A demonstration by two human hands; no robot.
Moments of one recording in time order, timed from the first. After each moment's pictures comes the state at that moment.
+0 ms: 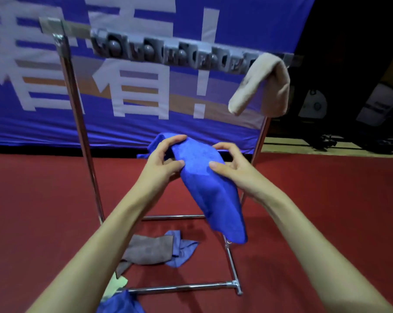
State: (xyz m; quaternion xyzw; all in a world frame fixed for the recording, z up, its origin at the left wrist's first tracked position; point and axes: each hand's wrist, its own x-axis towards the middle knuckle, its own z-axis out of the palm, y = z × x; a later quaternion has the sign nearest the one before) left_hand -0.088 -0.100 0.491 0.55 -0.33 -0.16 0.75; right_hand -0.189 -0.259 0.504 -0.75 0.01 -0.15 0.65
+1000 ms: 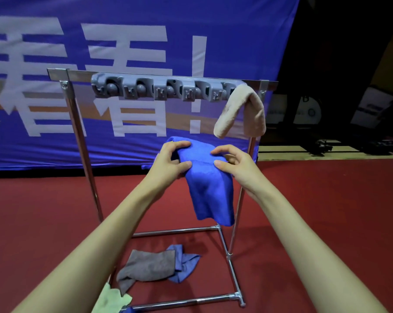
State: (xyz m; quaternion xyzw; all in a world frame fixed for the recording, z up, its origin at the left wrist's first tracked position) left_hand -0.103 -0.120 0.558 0.67 -0.34 -0.11 0.65; right_hand -0.202 -0.282 0.552 -0.78 0.05 -0.25 0.57
